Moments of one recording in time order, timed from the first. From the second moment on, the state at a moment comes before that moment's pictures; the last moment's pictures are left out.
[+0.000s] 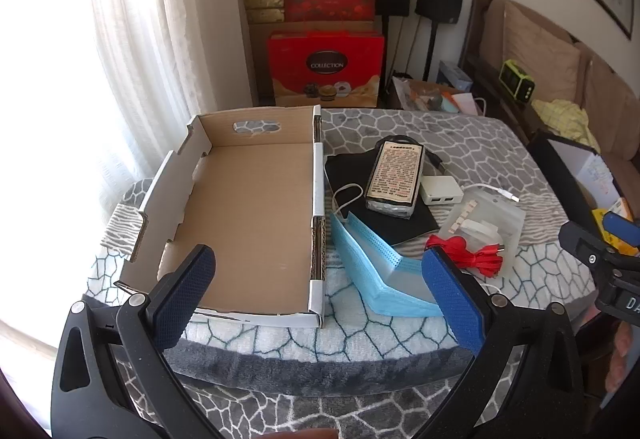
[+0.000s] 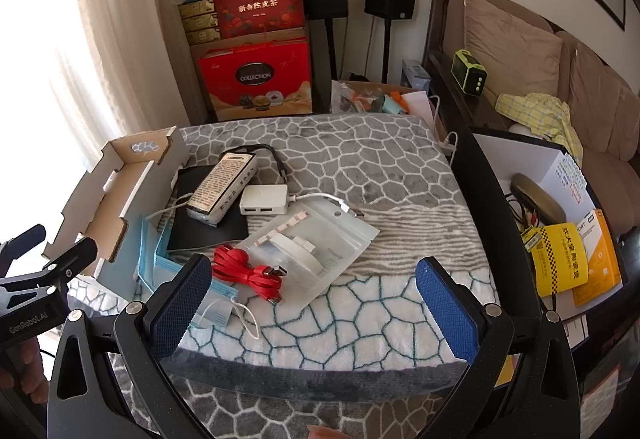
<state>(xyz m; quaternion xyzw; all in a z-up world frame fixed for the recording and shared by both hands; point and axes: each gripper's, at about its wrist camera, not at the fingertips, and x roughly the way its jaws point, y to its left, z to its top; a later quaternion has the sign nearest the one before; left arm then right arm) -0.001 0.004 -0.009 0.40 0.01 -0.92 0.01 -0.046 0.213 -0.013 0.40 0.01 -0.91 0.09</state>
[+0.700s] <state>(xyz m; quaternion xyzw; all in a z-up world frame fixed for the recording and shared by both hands) -0.003 -0.006 -0.011 0.41 0.01 -0.91 0.01 -0.046 0.202 -0.011 0.40 0.02 -0.91 0.10</state>
